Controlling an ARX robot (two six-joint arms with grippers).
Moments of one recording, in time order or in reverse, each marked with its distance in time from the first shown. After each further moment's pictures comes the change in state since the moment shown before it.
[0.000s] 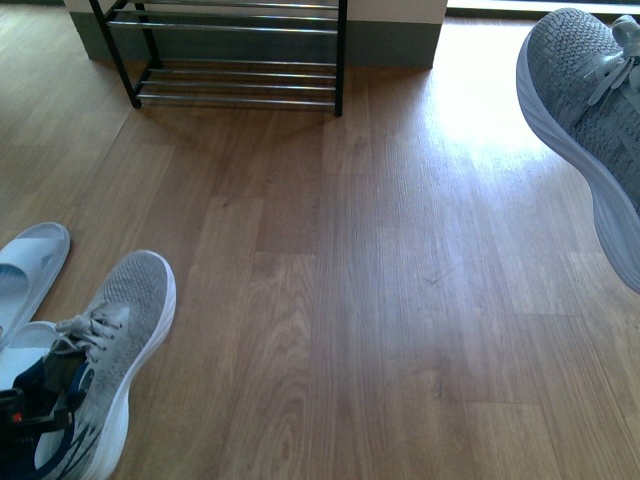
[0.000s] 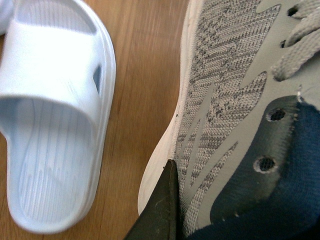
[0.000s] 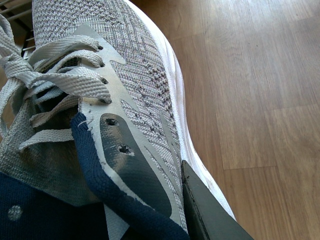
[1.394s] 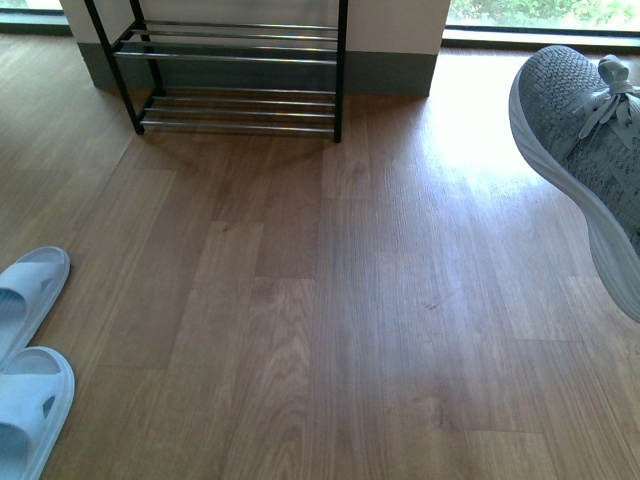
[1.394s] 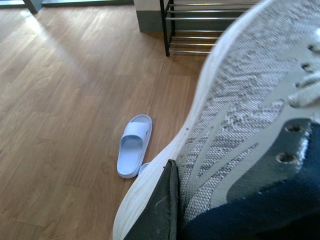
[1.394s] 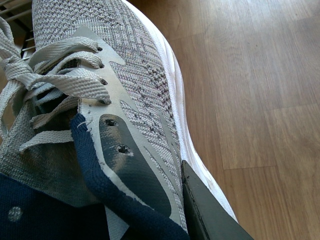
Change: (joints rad) left arm -0.394 -2.311 -0.018 -1.778 -0.516 -0.045; right arm 0.000 0.000 0.000 0.000 0.002 0.003
